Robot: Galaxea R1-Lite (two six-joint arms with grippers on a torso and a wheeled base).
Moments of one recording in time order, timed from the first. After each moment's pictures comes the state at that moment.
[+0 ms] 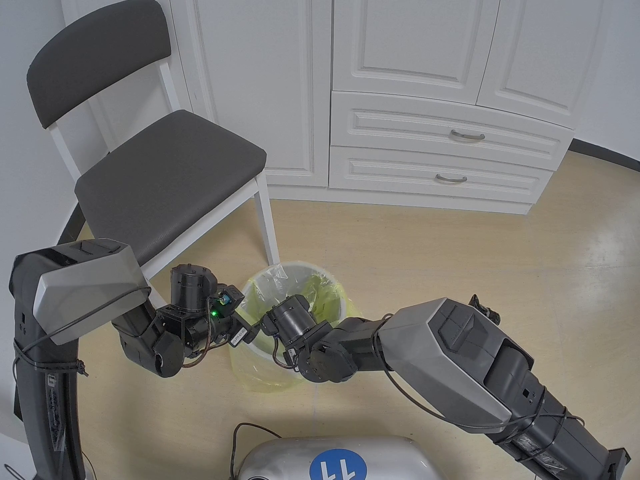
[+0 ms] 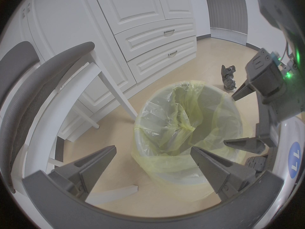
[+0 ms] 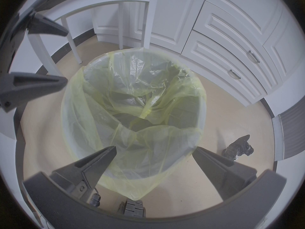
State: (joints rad) left arm -0.31 2.33 -0.86 -0.99 0.00 0.55; right arm 0.83 2.76 -2.00 0.14 -0.59 0.27
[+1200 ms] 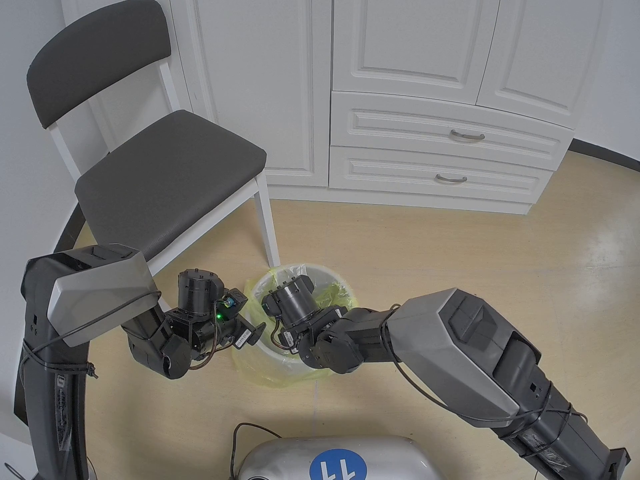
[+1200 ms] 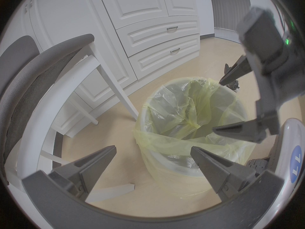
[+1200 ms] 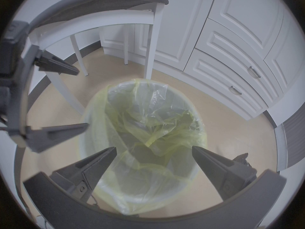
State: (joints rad) left arm -0.32 2.39 -0.90 -1.00 0.03 0.51; right arm 0.82 2.72 -2.00 0.01 -0.58 0.13
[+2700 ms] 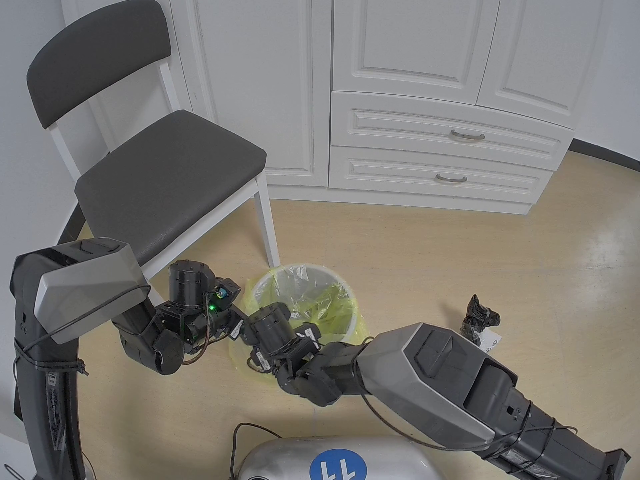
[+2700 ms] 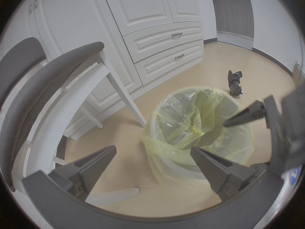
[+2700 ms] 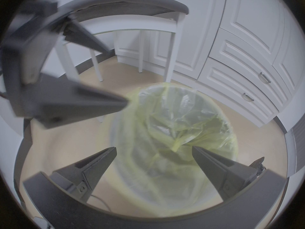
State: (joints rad) left arm -0.31 2.34 -0.88 -1.03 0.02 0.51; right arm 0.89 2.81 -2.00 -0.19 -0.54 0.09
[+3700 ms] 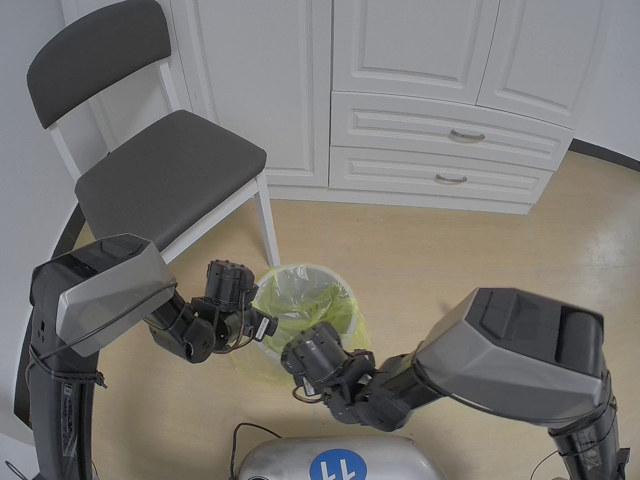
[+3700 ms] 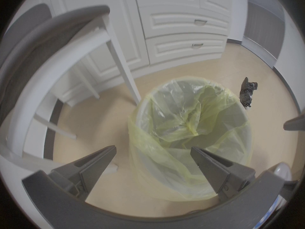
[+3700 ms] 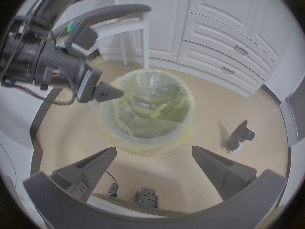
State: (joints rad) left arm -0.39 2.39 -1.08 -0.70 0.19 0.20; right arm 0.91 2.44 -1.30 -0.36 -0.60 0.39
